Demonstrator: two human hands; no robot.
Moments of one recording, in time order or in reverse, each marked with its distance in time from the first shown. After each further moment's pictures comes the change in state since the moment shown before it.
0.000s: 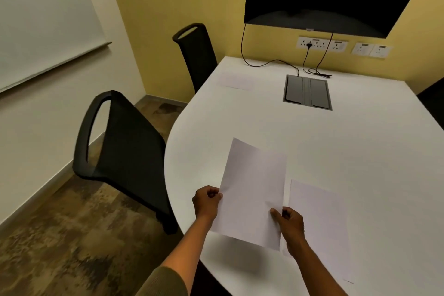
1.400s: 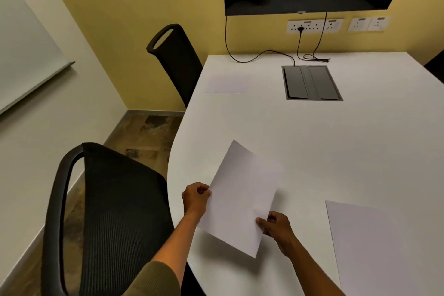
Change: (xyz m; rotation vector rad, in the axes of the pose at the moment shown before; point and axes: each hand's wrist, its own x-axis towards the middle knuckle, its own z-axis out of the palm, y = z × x) left_hand 0.238 0.053 -0.040 0.270 -0.086 0.105; right_hand 0.110 -0.057 0.164 0.160 -0.156 0.183
